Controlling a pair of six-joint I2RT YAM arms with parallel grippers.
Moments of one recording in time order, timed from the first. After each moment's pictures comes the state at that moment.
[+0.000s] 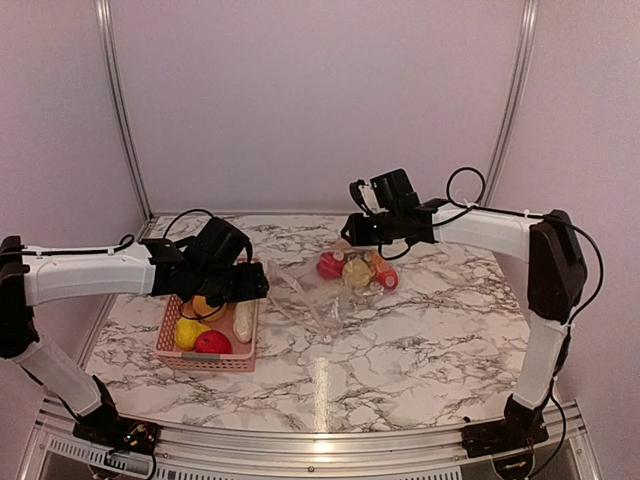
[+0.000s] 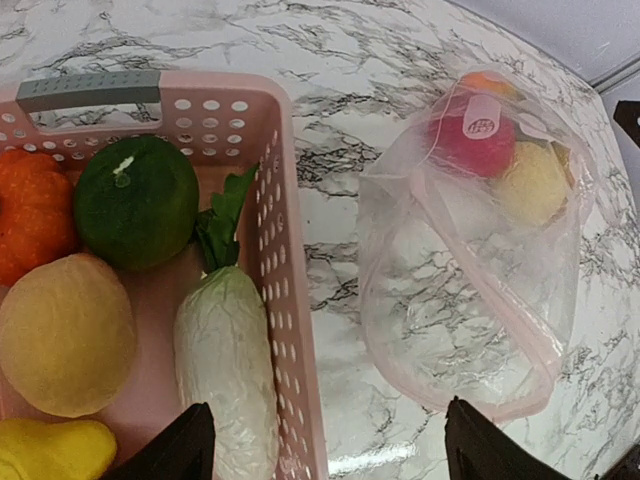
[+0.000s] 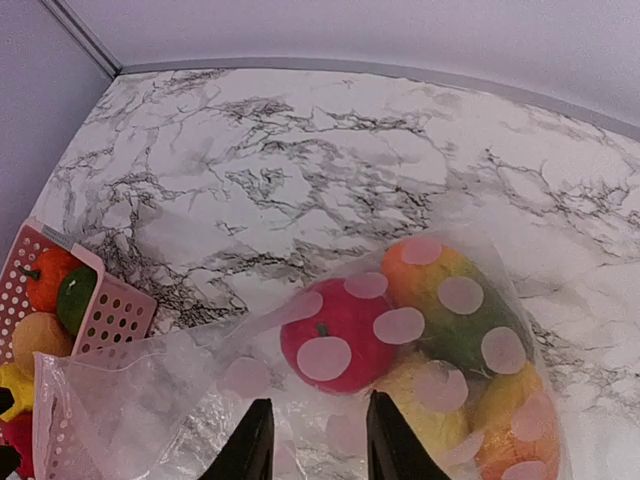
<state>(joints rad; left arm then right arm) -0.82 1.50 1.04 -0.40 -0.24 -0.81 0.60 1.89 1.49 -0.25 -0.07 0.33</state>
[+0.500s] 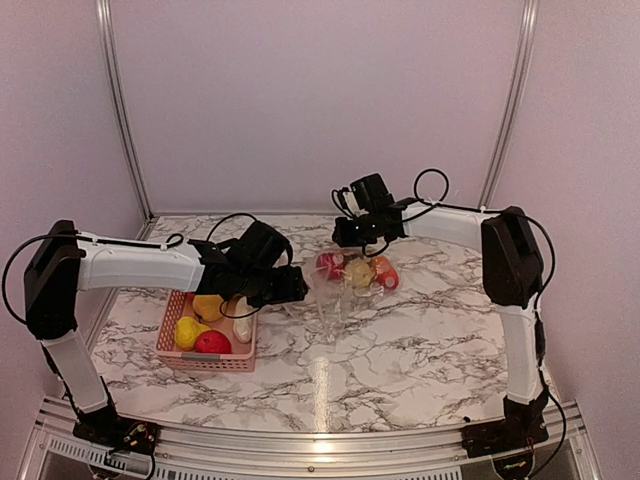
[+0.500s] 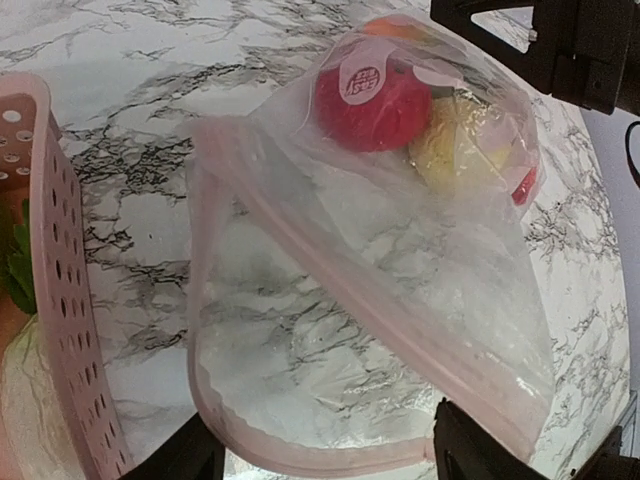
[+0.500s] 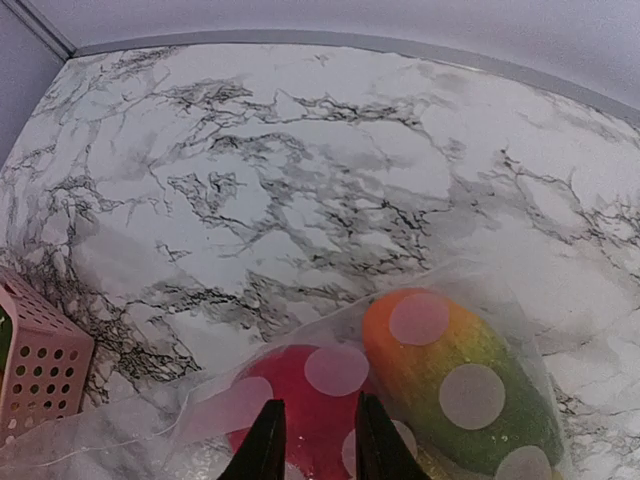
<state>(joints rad) -0.89 1.76 1.20 -0.26 -0.14 -0.81 0.58 2.19 1.79 -0.33 -0.06 0.30</state>
